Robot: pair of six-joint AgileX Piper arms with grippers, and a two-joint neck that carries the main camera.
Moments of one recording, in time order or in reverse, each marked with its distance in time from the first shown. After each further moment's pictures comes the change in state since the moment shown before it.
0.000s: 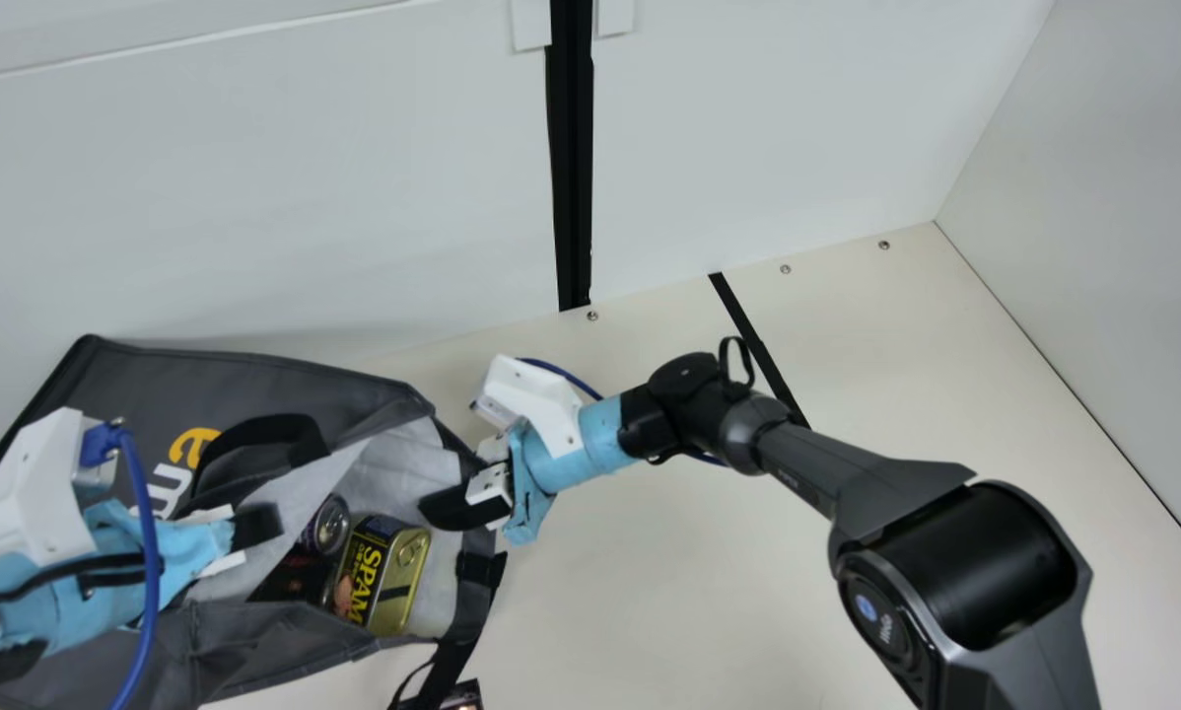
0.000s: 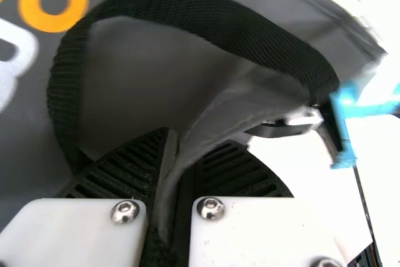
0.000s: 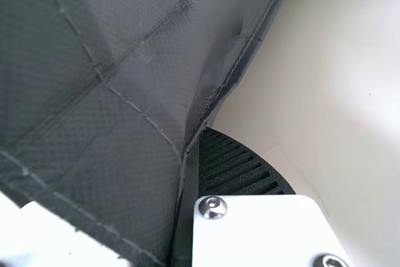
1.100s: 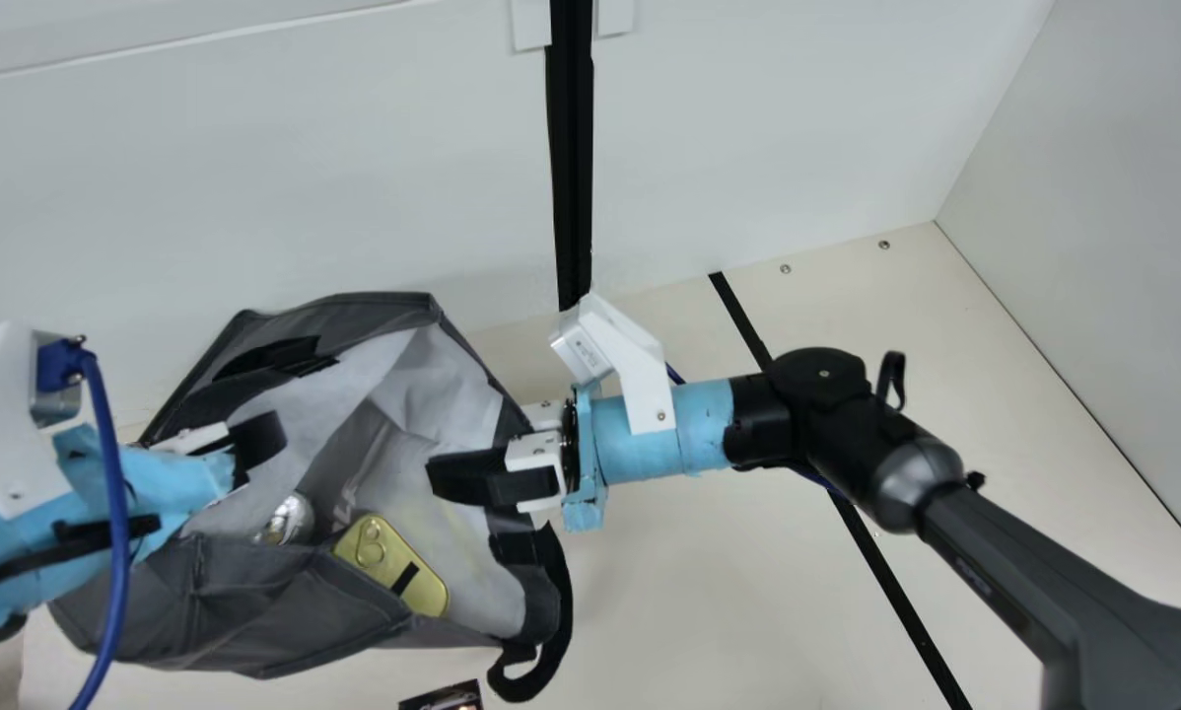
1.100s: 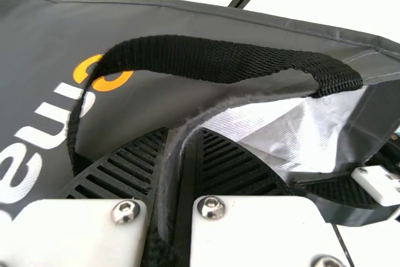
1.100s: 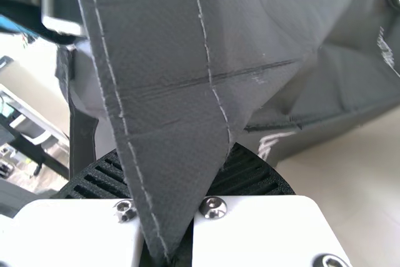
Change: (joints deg) left arm -7.3 -3.9 -10.8 7.4 -3.2 -10.0; right arm -4.4 -24.4 10.6 10.1 8.0 15.1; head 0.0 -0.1
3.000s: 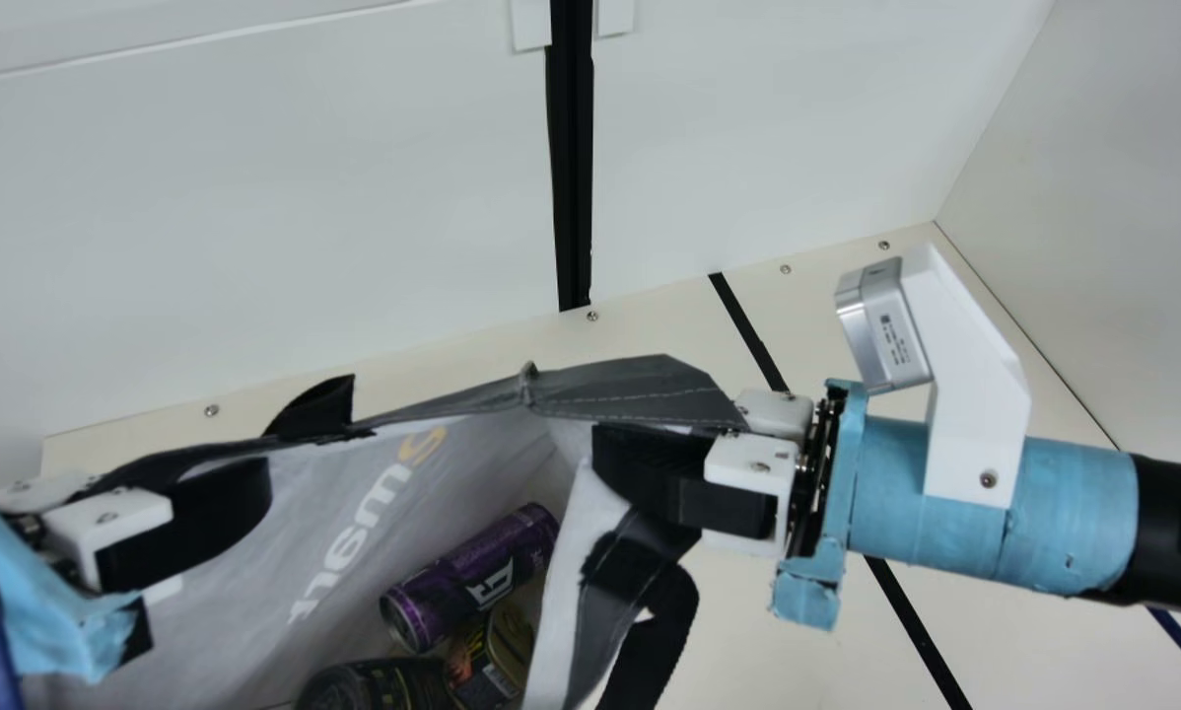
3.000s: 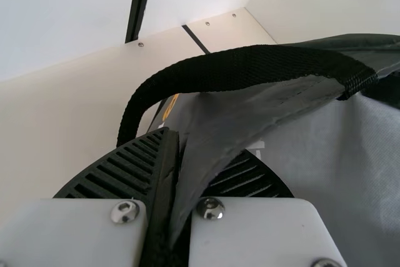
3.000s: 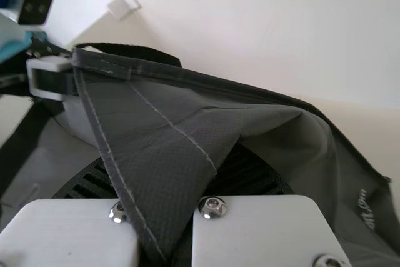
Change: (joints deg) left arm 0.7 -4.2 -14.8 -5.6 22.3 10.8; right arm -16.7 -33.9 -4.2 -19.9 -0.3 39.9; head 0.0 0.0
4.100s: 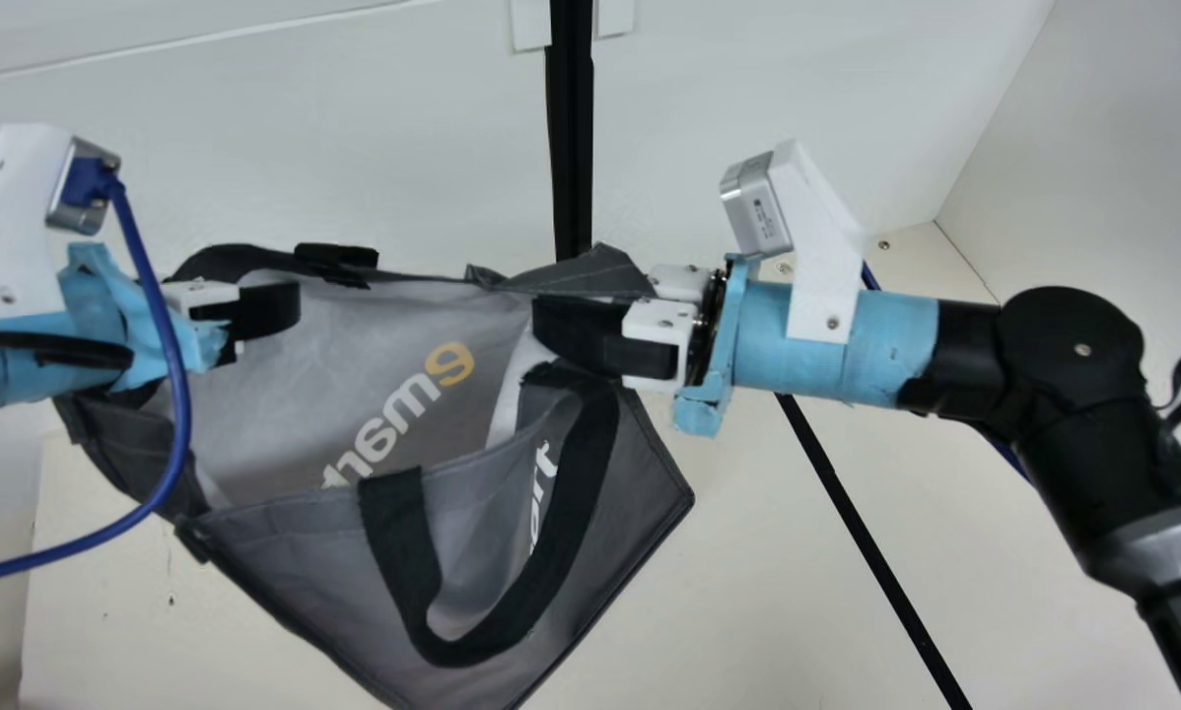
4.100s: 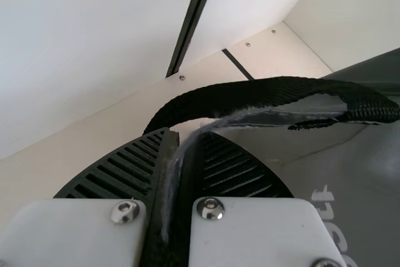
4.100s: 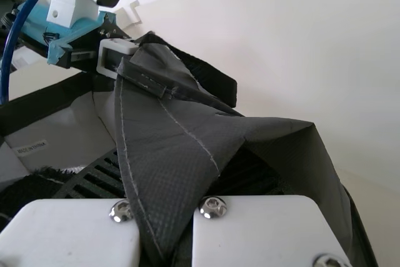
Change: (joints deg) left arm 3.1 29.0 -26.4 -0.3 -0.1 6.0; right arm 5.7 20.7 -4.8 13.0 -6.0 -27.0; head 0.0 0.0
